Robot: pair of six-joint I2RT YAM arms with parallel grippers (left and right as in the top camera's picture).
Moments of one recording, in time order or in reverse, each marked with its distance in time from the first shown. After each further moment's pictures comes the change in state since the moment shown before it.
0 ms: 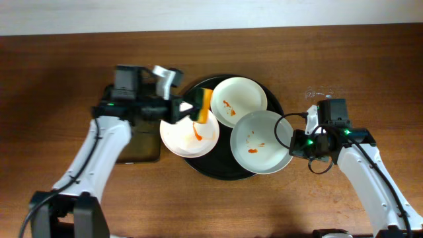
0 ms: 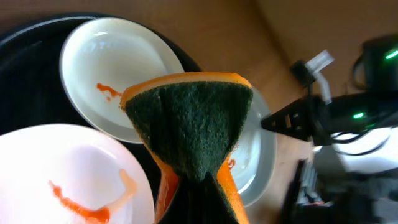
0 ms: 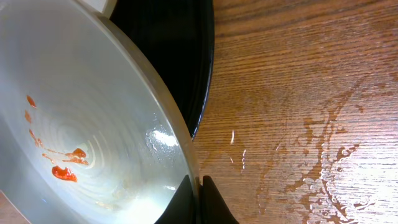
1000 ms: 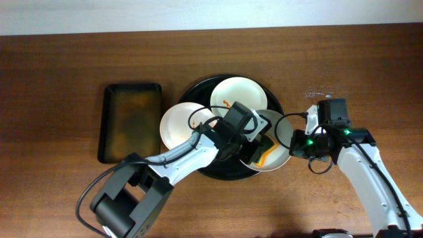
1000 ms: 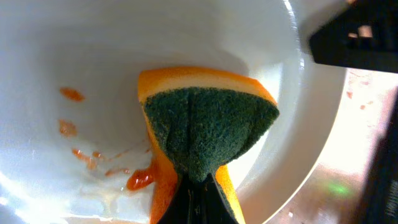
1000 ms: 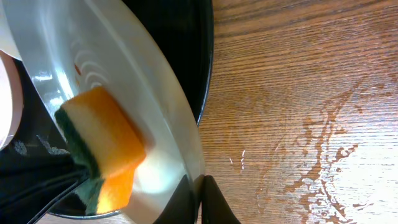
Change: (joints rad) left arm -0.603 0.288 0.002 0.221 -0.461 -0.098; right arm 0.000 0.000 0.000 0.002 0.000 0.000
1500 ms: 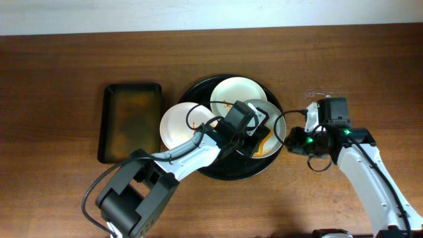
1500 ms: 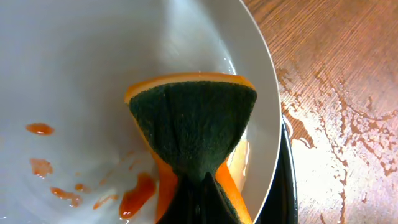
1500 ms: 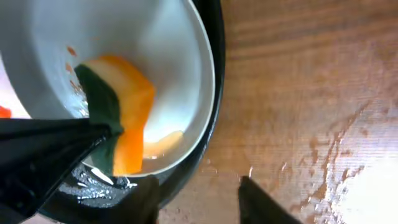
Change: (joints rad) left arm -0.001 0.038 0.000 0.110 -0.164 -0.037; right arm 0.000 0.000 0.001 0.068 -0.013 0.000
